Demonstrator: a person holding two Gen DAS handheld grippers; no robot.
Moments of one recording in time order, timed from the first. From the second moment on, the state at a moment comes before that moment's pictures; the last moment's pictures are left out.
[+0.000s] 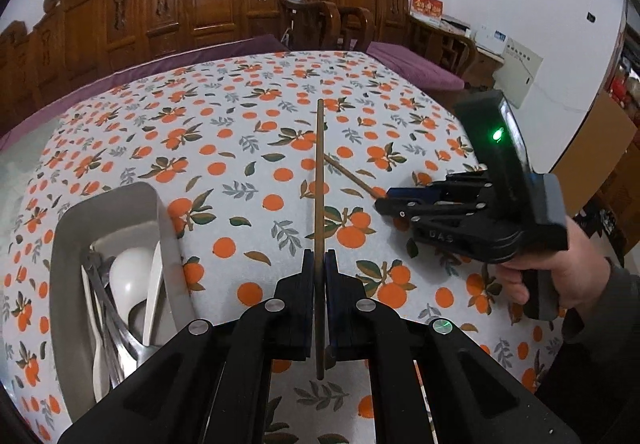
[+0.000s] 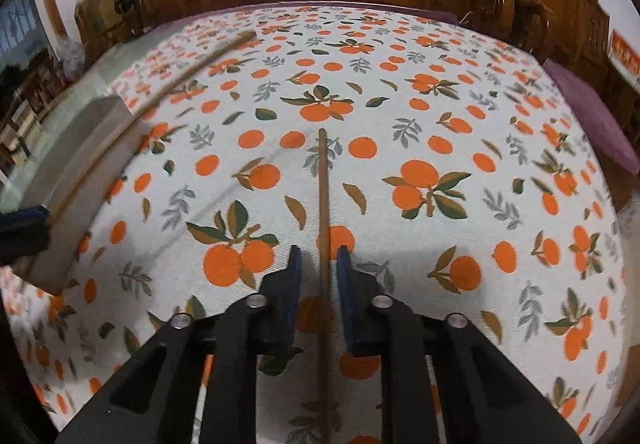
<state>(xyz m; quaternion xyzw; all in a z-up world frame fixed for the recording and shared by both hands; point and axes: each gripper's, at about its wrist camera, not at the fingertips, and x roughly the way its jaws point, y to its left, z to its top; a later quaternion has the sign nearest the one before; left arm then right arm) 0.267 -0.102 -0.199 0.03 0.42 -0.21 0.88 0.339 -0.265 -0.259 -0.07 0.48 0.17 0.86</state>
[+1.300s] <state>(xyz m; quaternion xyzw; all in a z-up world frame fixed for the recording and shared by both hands) 0.222 0.011 -0.191 0.01 0.45 -0.10 0.89 0.297 -0.215 -0.229 -0.11 0.44 0.21 0.87</state>
